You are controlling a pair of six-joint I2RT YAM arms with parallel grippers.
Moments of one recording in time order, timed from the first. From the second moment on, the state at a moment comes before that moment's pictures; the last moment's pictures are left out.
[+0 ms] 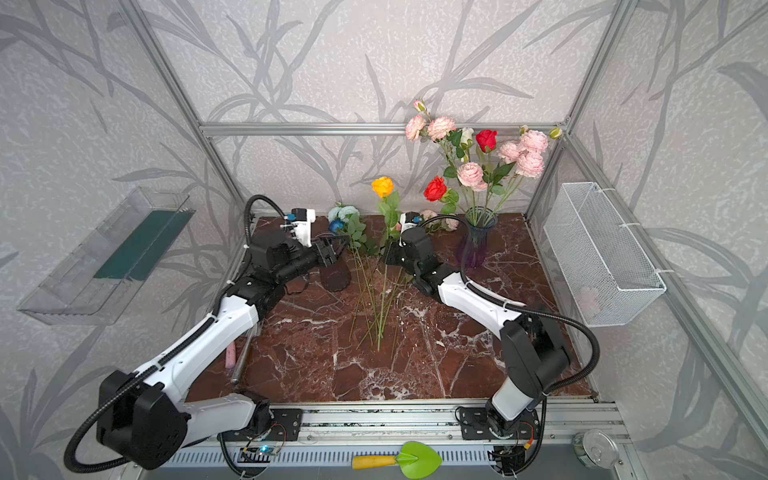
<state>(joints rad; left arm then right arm) -0.37 1.27 0.98 0.09 0.45 -0.56 0.63 1.57 1.14 0.14 0.03 0.61</state>
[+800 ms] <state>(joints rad) -0.53 1.30 1.00 0.09 0.64 -0.47 0.72 1.36 1.08 0.31 -0.01 0.67</state>
